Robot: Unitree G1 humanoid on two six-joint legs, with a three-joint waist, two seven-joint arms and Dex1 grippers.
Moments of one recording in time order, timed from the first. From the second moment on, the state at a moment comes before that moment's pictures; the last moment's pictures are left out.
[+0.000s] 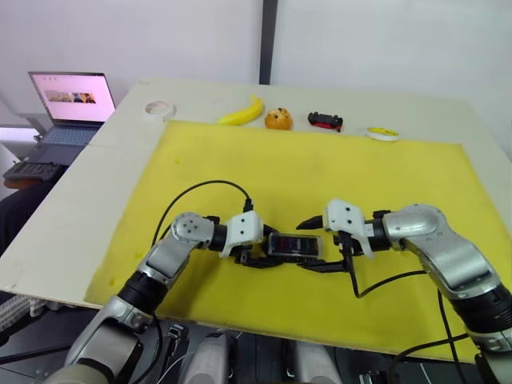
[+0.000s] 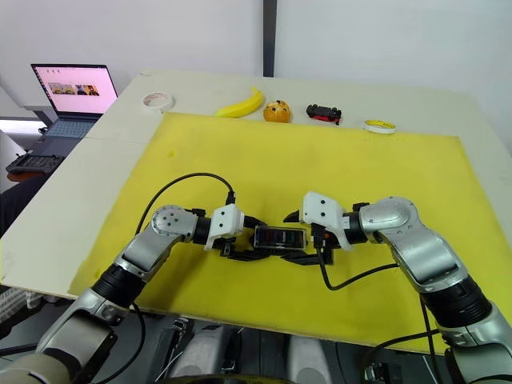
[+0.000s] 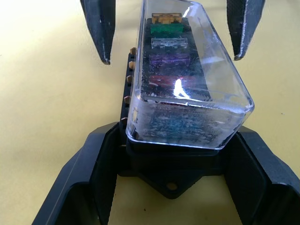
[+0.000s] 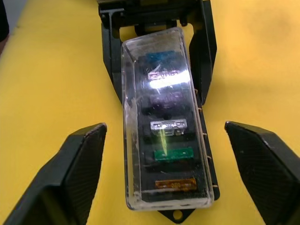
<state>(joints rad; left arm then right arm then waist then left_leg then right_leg) -0.51 0.40 -0.41 0.13 -0.12 0.05 -1.15 -0.38 -0.84 0.21 -0.31 0.29 0.51 1.17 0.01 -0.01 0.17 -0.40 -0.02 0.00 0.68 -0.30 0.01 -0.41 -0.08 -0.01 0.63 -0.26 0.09</state>
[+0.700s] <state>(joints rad) -0.51 0.40 -0.41 0.14 -0.12 0.06 -1.15 -0.30 -0.69 0.08 -0.35 0.45 0.42 1.10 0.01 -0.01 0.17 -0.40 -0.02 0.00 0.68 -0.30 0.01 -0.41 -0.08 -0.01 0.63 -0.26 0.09</state>
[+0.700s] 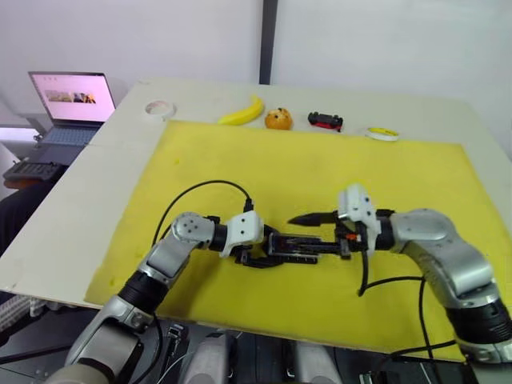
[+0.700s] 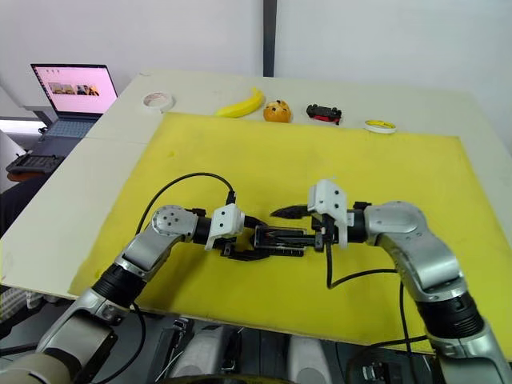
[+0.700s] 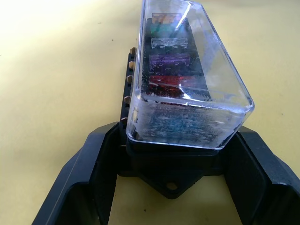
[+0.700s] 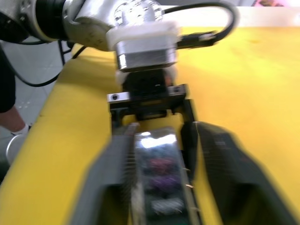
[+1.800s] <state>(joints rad) -0.51 0.39 -0.41 0.15 -0.10 0.06 -1.15 -0.33 -0.72 0.20 -0.28 0.33 0.45 1.04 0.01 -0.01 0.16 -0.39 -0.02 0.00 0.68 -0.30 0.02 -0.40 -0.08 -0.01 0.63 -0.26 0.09</state>
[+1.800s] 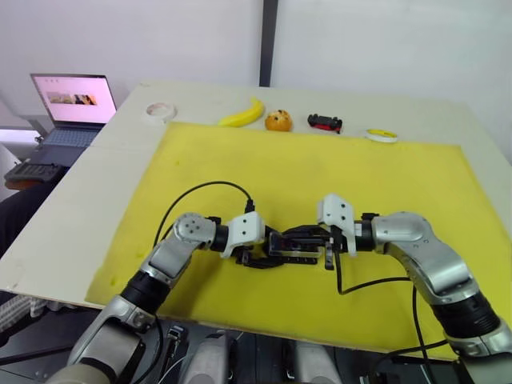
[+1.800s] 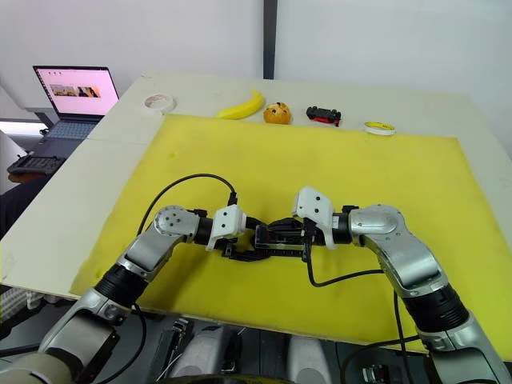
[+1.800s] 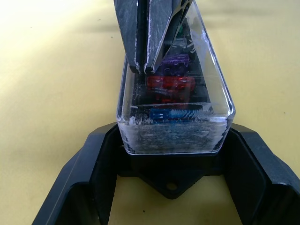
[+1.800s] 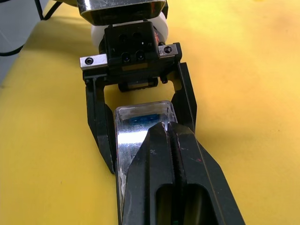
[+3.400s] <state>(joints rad) -0.57 0.36 -0.41 0.31 -0.10 -0.09 -1.24 0.00 -0.93 -0.19 -0.47 0.49 0.46 1.07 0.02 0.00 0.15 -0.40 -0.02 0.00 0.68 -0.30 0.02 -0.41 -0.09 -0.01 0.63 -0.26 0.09</state>
